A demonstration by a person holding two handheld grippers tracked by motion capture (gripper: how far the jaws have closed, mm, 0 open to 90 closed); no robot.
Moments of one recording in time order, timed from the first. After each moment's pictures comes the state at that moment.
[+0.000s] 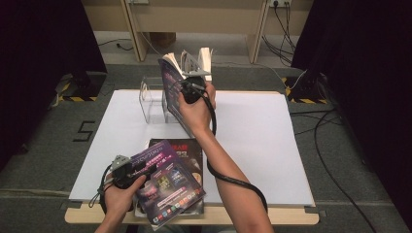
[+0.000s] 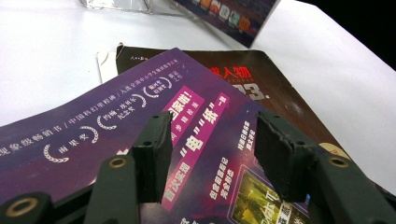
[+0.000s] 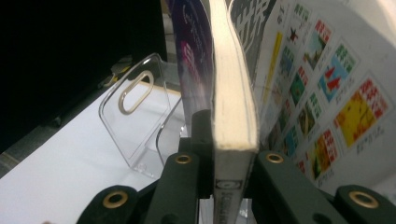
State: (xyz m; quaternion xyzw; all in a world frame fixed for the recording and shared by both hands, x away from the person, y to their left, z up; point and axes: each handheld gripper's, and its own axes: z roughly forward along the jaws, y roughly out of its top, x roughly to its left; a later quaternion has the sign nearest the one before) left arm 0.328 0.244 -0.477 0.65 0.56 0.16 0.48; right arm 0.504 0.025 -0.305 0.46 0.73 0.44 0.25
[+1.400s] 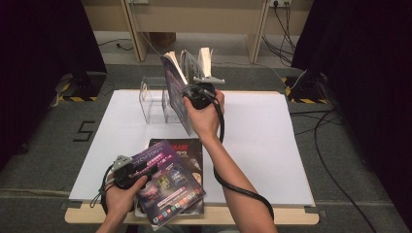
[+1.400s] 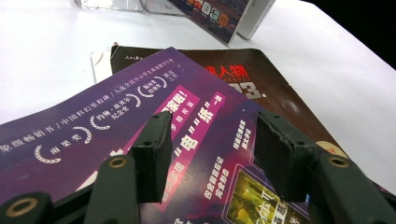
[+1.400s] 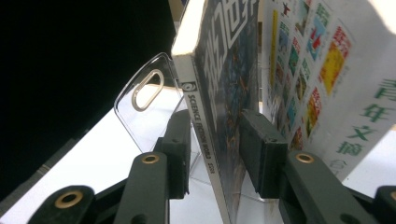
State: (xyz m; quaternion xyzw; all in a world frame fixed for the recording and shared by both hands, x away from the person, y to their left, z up) left arm 0.327 0.241 -0.477 0.65 0.56 0.17 0.48; right arm 0.491 0.001 -0.317 0.48 0.71 0.48 0.20
